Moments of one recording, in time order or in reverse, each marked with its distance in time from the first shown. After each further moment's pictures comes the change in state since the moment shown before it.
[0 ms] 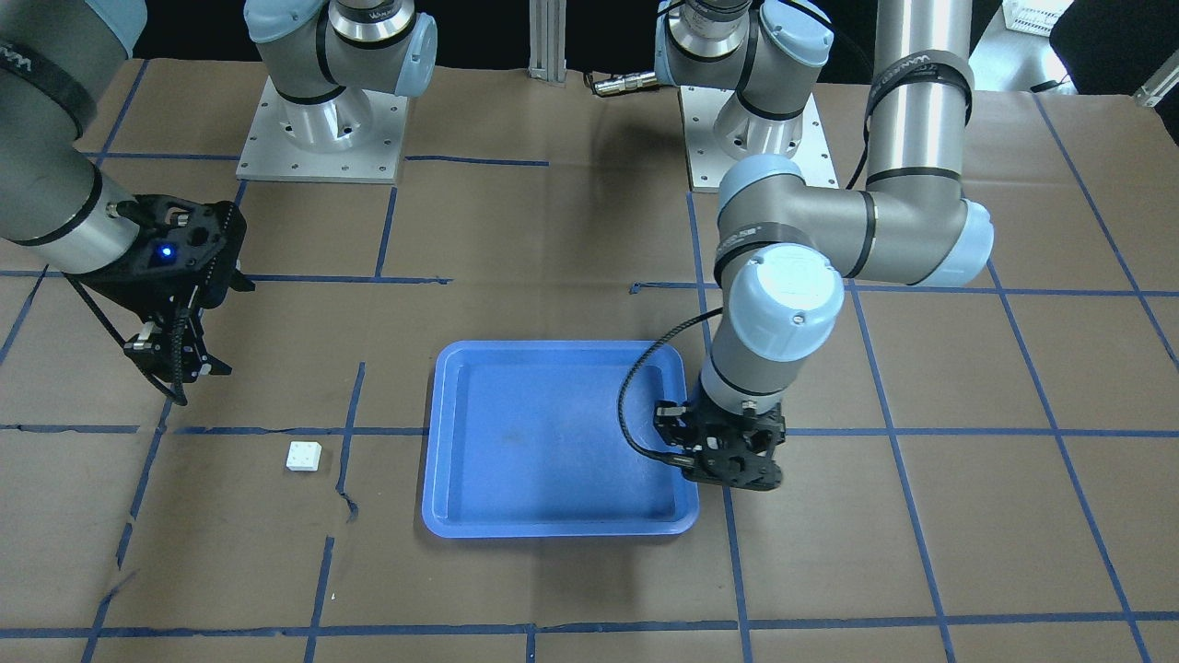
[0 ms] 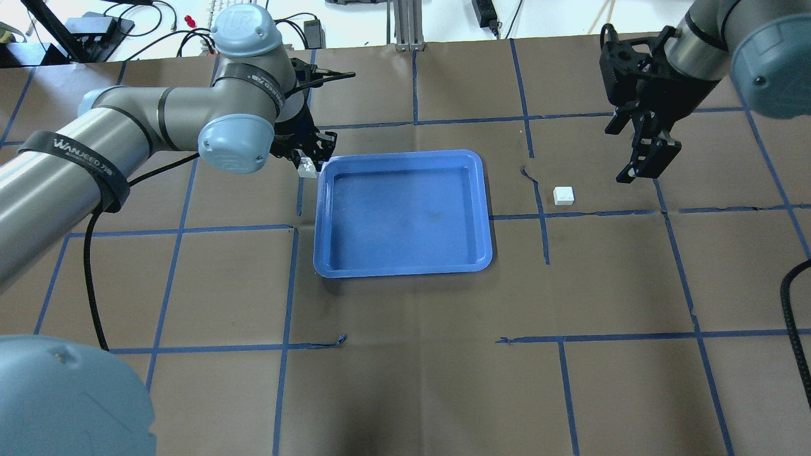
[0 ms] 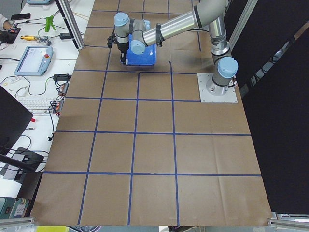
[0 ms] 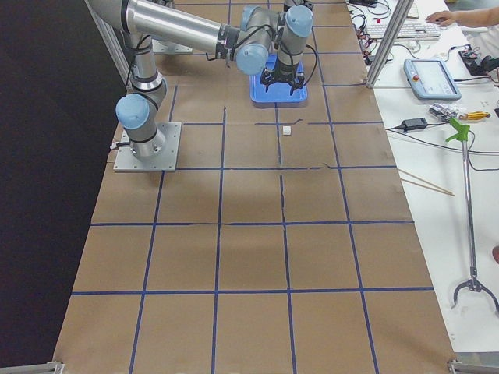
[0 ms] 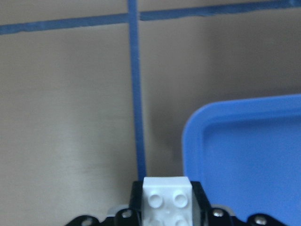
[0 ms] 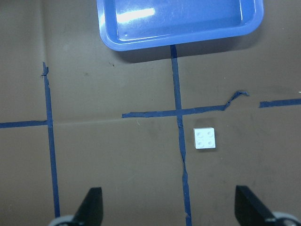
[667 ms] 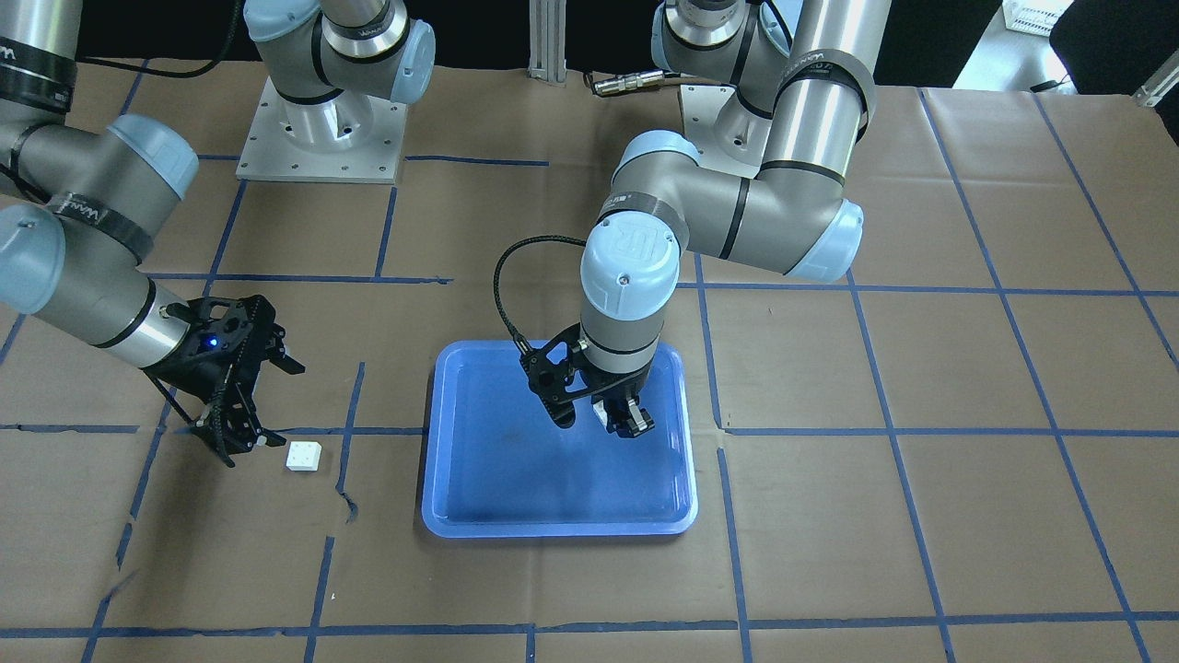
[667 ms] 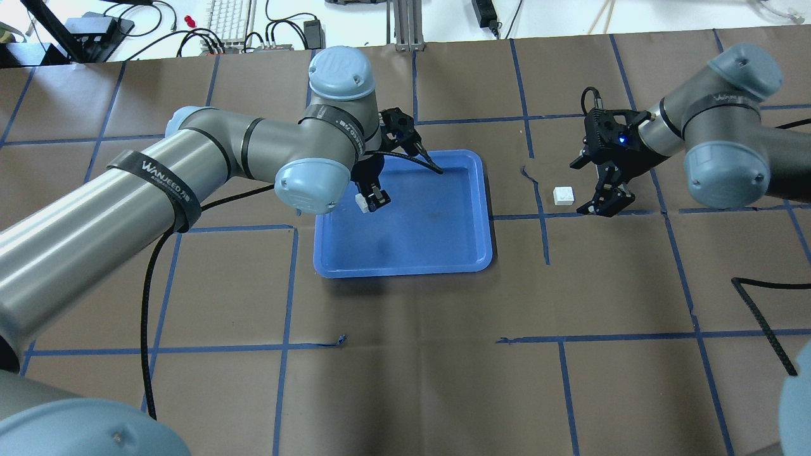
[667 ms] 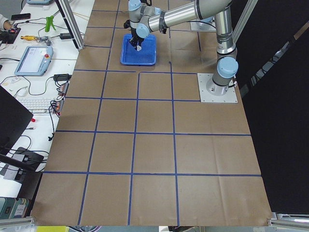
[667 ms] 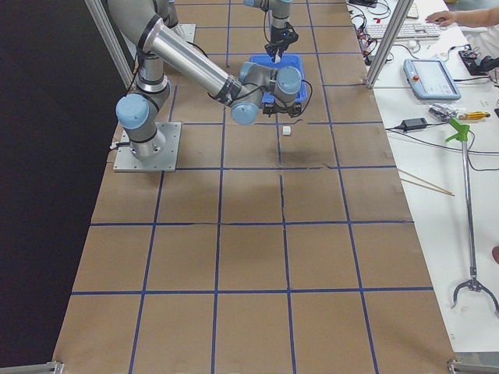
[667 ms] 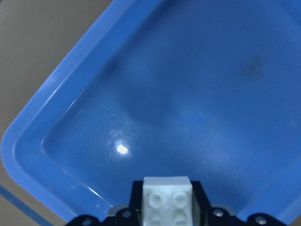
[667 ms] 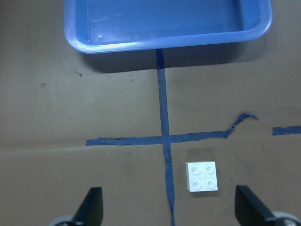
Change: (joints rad) left arm -0.148 -0.027 -0.046 0.044 0.003 0.807; right arm -0.073 0.173 0.213 -0.426 0.225 -0.120
